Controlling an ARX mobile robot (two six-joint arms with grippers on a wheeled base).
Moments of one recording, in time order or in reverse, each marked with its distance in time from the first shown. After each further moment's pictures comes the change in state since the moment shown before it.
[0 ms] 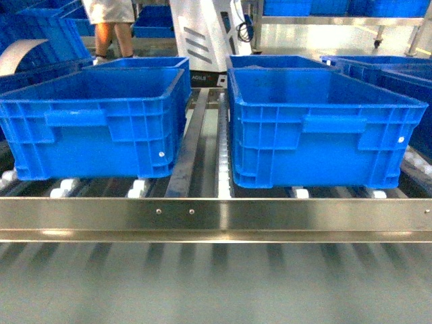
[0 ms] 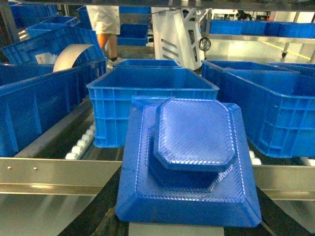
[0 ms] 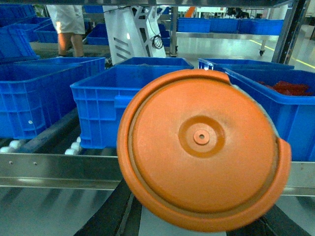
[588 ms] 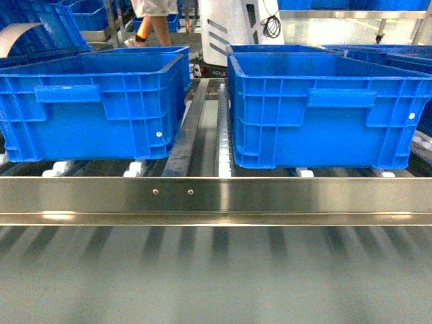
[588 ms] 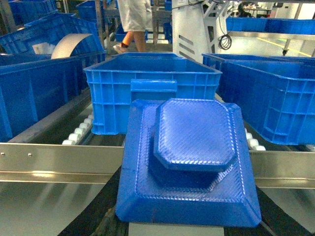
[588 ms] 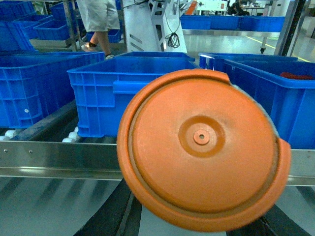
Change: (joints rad) left arm 0.000 0.000 0.000 0.000 0.000 0.000; right arm 0.000 0.000 0.000 0.000 0.000 0.000
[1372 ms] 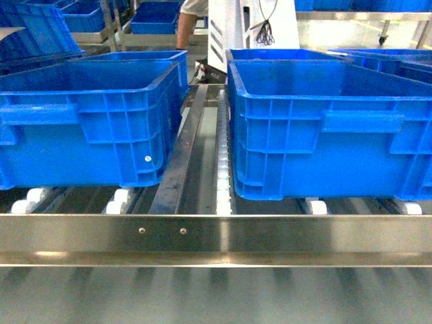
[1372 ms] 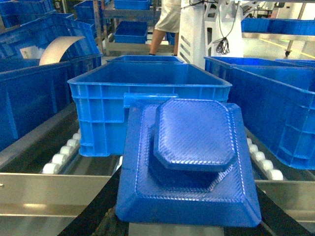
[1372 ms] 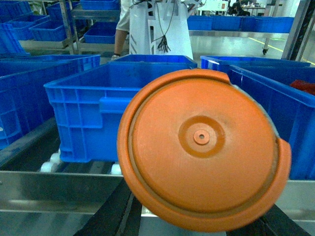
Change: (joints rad) left arm 0.000 0.000 0.000 0.000 0.000 0.000; right arm 0.000 0.000 0.000 0.000 0.000 0.000
